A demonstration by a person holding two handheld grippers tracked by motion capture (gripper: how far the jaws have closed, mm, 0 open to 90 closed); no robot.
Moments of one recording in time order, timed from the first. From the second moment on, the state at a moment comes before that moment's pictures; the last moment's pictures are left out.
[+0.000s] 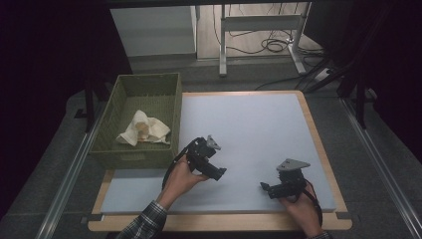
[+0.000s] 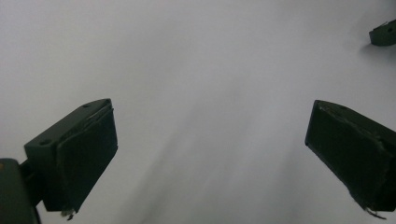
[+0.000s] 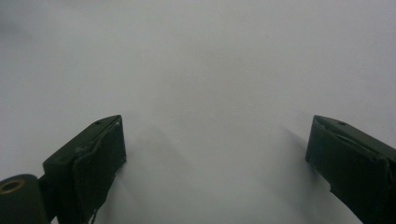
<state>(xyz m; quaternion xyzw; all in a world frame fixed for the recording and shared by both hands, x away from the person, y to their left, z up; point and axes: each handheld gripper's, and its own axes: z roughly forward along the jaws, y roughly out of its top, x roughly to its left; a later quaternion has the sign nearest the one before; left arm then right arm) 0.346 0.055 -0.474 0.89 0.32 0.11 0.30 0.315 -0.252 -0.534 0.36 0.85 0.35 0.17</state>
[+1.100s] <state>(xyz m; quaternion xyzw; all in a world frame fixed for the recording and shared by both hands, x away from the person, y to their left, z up) 0.394 0.109 -0.398 0.89 0.36 0.13 0.24 0.316 -0.252 -0.534 0.36 0.85 0.35 0.17</state>
